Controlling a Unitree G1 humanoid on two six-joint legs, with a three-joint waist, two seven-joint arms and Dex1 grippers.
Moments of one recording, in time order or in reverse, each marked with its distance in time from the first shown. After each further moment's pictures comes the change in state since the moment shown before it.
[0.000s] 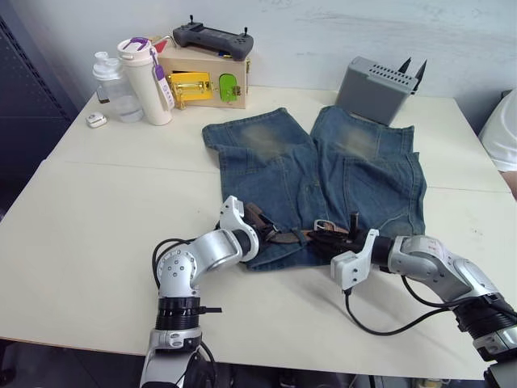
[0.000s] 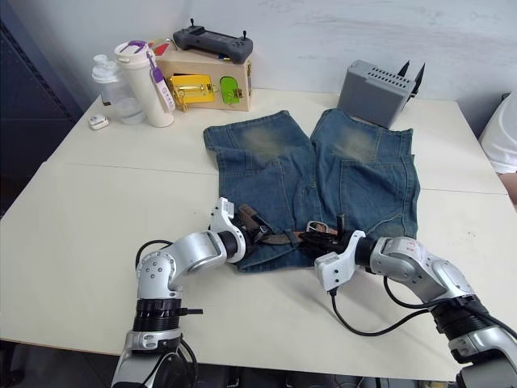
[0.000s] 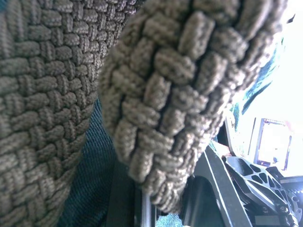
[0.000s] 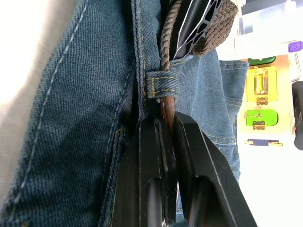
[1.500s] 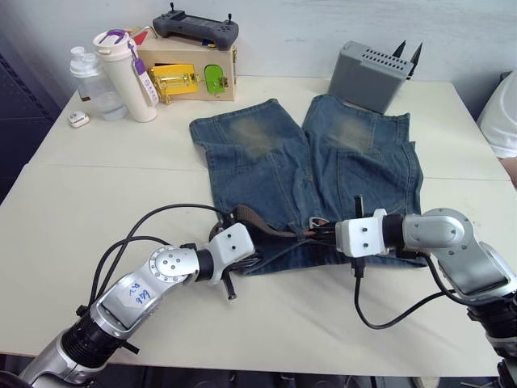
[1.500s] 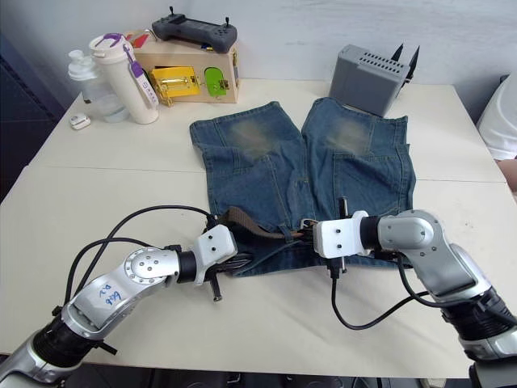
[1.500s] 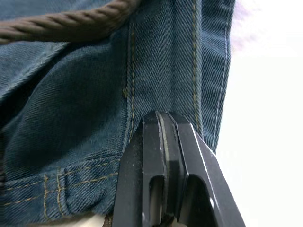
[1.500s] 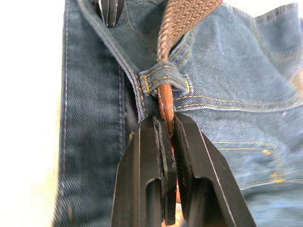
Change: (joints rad) left arm 0.132 0.793 -0.592 -0.432 1.192 -0.431 -1.371; right arm -0.042 -0.089 -0.068 -0.413 0.520 0.675 0.595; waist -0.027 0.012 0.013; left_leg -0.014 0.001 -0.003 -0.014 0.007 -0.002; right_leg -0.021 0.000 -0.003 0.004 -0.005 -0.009
